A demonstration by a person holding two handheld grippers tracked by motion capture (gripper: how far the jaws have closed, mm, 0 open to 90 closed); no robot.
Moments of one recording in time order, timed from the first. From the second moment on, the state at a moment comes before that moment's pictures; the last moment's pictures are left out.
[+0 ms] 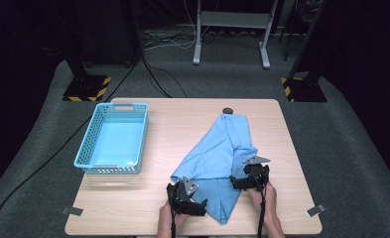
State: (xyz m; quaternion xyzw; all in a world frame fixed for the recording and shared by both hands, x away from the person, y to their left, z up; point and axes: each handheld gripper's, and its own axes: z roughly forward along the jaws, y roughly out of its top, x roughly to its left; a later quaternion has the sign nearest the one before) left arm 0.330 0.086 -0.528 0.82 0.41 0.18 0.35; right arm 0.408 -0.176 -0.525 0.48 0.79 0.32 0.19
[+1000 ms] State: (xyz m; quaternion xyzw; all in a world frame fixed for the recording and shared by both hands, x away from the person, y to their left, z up) left arm 0.312 0.063 -0.528 0.84 0.38 0.17 0.35; right arm 0.368 -0.197 -0.526 0.49 0.78 0.32 0.20
